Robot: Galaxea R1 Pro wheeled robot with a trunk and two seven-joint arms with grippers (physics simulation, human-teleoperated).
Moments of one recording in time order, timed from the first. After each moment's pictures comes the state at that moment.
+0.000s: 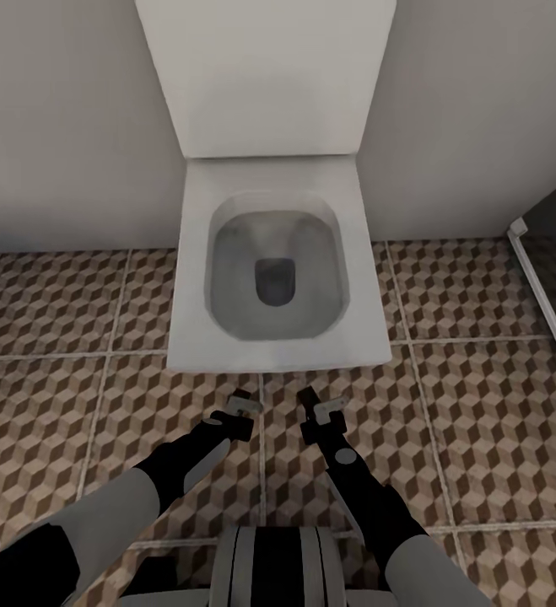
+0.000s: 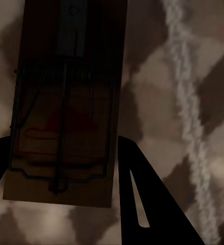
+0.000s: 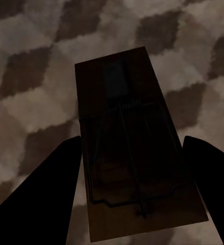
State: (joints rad) left arm -0.88 0.00 -0.89 -0.61 0.72 0.34 0.27; right arm -0.60 0.13 0.29 -0.81 0.11 0.12 -0.13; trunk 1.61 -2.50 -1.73
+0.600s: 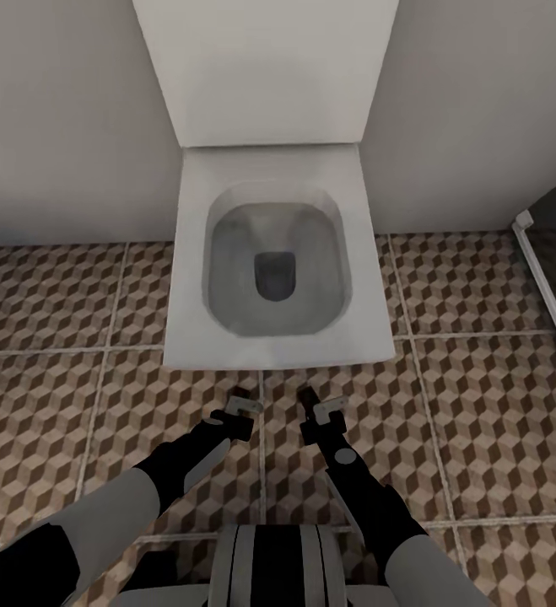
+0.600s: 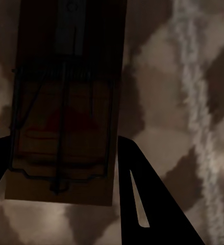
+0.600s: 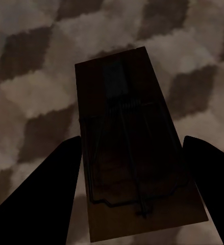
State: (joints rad) left arm -0.88 0.00 -0.89 -0.61 0.70 0.34 0.27; right arm -0.60 0.13 0.29 -0.81 0.11 0.12 -0.13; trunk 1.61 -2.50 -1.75
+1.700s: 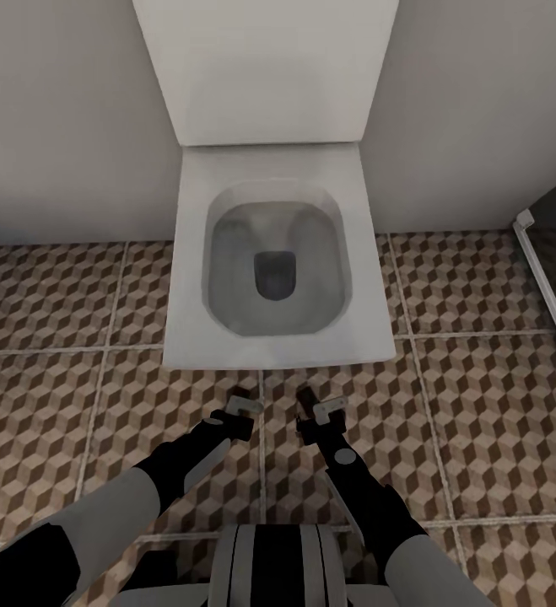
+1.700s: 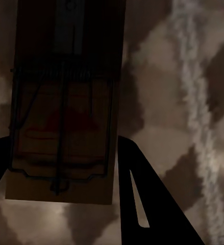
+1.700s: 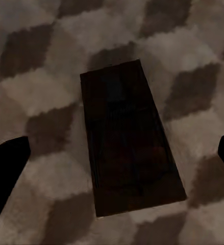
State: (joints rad) left arm -0.88 0.00 -0.89 -0.61 0.70 0.34 0.27; right arm -0.60 0.13 0.30 -0.81 0.11 0.12 -0.13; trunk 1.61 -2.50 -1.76
